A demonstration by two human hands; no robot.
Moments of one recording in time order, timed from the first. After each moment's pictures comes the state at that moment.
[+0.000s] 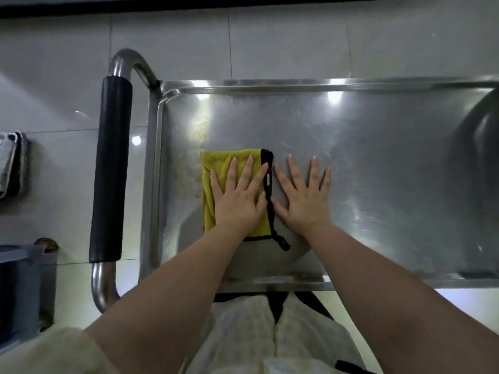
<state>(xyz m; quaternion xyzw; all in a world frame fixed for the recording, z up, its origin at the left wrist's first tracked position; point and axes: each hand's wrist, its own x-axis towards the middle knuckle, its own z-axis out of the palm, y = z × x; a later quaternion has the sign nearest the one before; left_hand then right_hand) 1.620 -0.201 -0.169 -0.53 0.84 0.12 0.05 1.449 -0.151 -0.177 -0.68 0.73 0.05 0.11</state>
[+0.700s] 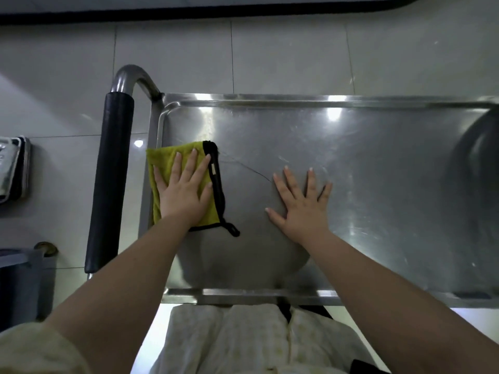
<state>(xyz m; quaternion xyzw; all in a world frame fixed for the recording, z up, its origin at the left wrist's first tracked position) 1.696 -0.278 -0.159 -0.59 0.79 0.12 0.08 1.438 -0.171 -0.165 -0.65 0.74 0.08 0.15</state>
